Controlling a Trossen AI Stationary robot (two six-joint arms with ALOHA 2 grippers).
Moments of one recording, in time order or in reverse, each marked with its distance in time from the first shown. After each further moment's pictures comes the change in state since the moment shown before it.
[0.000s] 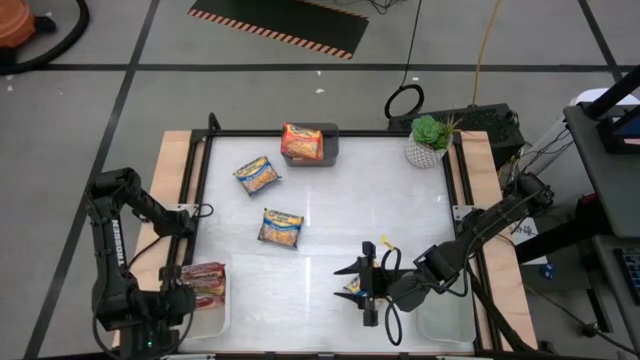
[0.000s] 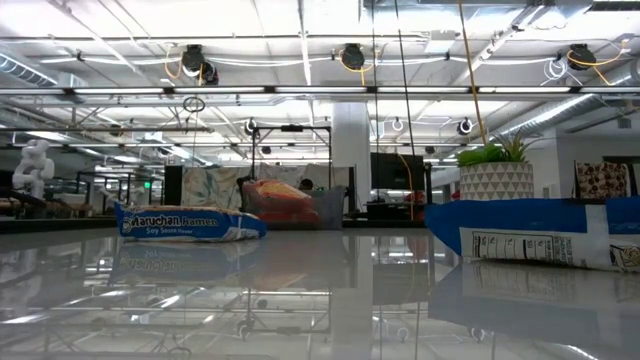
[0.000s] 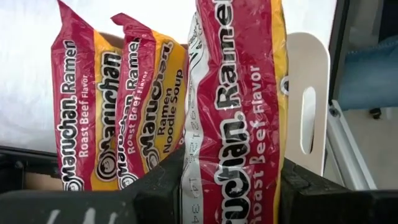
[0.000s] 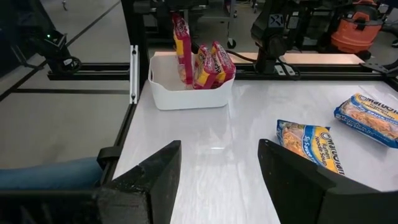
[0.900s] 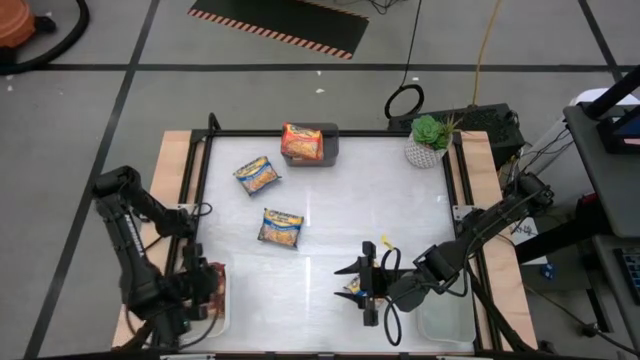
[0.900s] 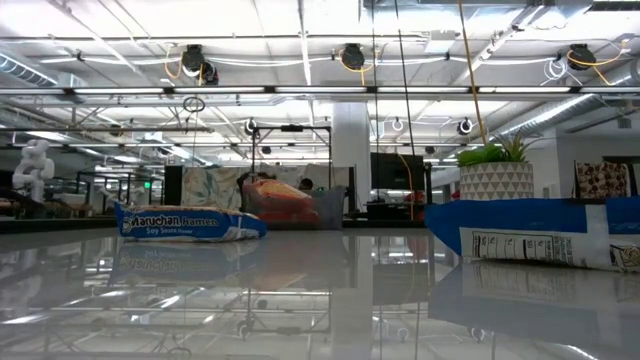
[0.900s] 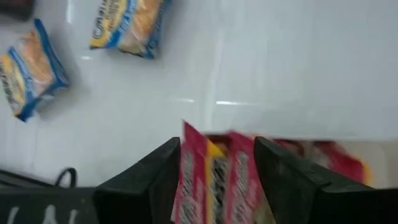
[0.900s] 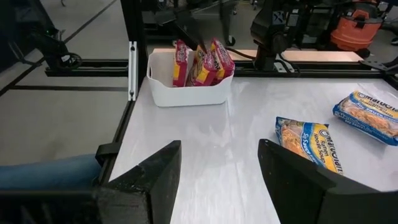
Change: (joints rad) left arm 0.214 0.000 0.000 -0.152 -0.210 0.247; right arm 0.000 0.000 0.000 -0.016 0.000 0.003
